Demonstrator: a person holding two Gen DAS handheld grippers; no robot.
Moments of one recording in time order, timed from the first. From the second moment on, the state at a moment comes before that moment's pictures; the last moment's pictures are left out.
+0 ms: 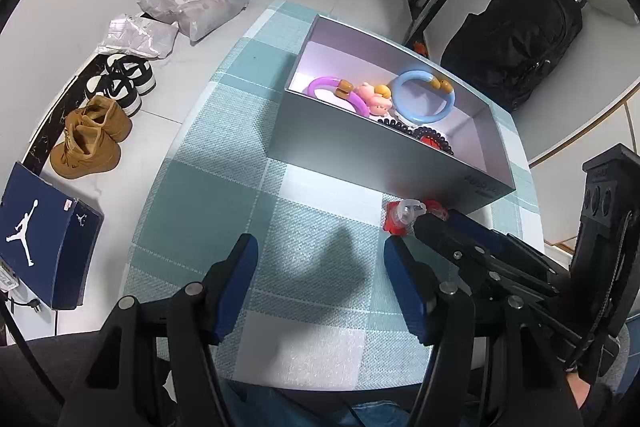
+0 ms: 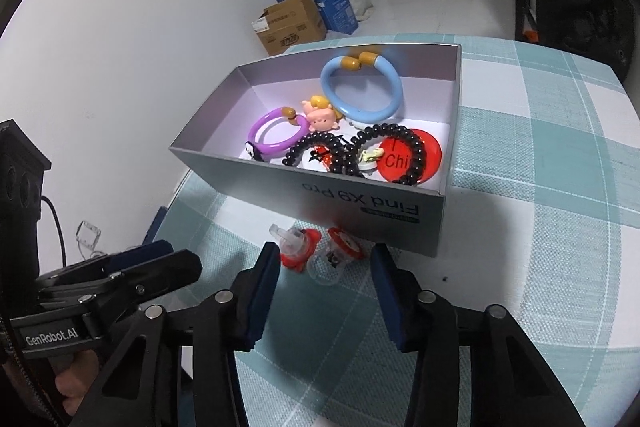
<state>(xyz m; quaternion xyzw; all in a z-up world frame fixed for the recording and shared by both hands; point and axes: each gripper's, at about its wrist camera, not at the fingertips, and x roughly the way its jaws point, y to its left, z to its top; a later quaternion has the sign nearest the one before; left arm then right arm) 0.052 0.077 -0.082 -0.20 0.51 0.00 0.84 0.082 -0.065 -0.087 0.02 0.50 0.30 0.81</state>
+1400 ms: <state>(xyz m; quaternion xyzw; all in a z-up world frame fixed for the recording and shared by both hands) 0.083 0.019 -0.089 -0.12 0.51 -0.03 0.85 0.083 -0.144 -0.060 0.07 0.49 0.27 0.83</state>
